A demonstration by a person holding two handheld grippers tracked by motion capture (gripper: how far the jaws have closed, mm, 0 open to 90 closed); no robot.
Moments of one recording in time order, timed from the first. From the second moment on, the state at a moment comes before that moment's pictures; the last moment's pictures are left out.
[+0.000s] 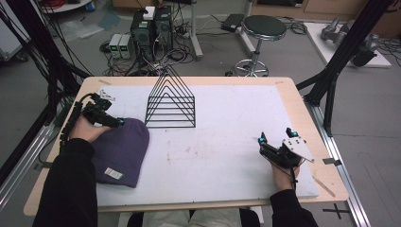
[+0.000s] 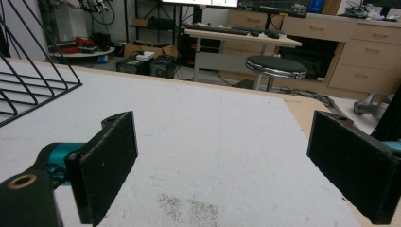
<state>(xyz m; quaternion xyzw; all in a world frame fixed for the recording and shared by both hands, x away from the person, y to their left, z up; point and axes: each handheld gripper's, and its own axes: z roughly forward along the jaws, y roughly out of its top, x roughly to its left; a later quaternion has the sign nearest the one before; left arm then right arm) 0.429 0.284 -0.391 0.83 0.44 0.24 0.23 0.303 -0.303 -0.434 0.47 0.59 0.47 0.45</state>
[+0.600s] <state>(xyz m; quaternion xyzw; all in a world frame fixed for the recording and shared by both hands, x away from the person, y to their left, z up) 0.441 0.296 -0.424 0.84 0.46 0.16 0.23 0.301 -0.305 -0.434 0.47 0.59 0.47 0.45</state>
